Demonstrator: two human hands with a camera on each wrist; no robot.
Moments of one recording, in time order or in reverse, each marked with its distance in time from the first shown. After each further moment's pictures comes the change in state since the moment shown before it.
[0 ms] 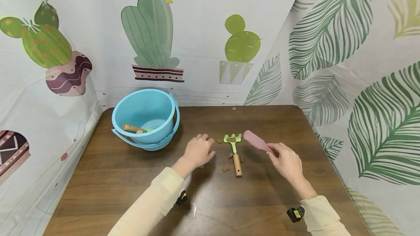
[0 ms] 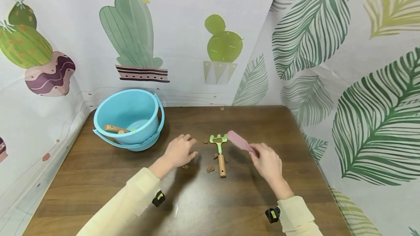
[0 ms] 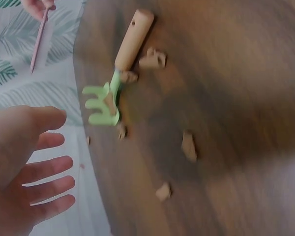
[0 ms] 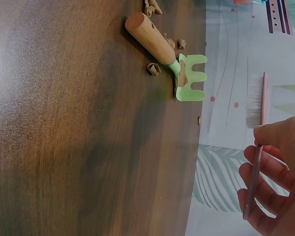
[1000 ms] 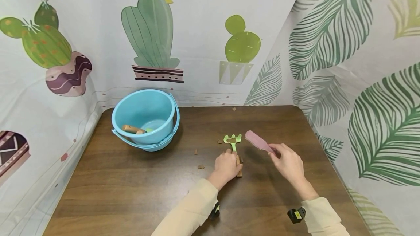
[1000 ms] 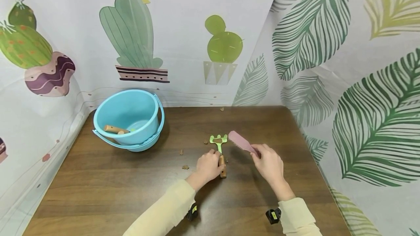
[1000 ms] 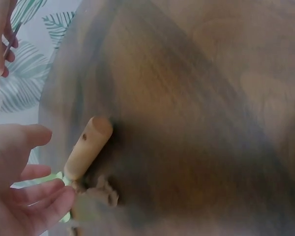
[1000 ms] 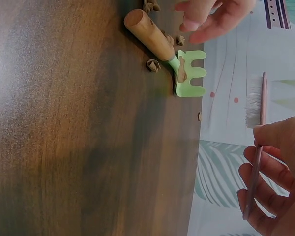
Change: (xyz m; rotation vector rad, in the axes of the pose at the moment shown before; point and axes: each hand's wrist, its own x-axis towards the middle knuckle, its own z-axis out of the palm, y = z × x) left_hand 0.021 0.097 0.055 -0.223 -0.029 -0.226; right_hand -0.001 0.004 0.000 0.003 0.009 0.026
